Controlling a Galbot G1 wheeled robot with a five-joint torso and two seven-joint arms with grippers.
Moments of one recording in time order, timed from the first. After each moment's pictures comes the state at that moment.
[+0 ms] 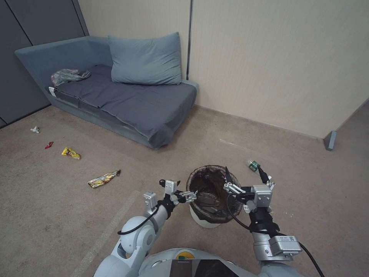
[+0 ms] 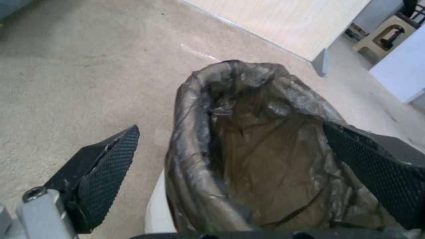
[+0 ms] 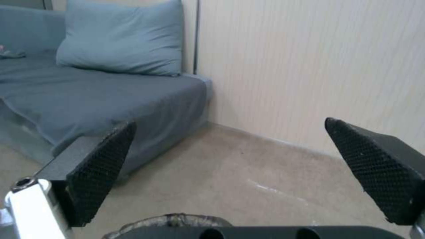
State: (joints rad) left arm 1.48 -1.36 -0.20 -2.05 -0.49 0.45 0.11; right arm -1.99 1.61 0.47 2.47 -0.15 0.09 0.03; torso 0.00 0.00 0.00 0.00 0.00
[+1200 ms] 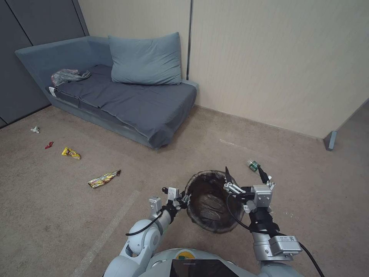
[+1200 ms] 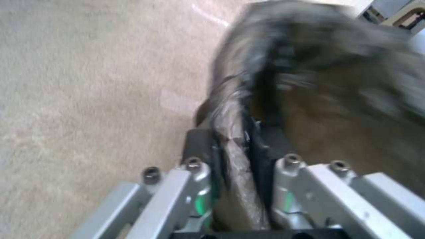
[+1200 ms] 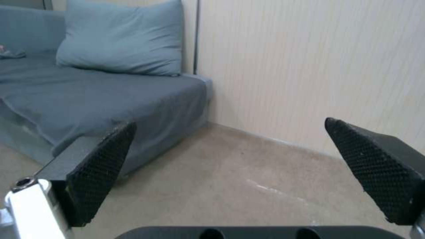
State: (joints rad) left arm 1.47 -1.41 -0.19 -1.91 -0.47 0.44 0.12; right arm -1.99 1.61 0.47 2.47 -0.15 0.09 0.03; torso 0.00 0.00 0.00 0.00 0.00
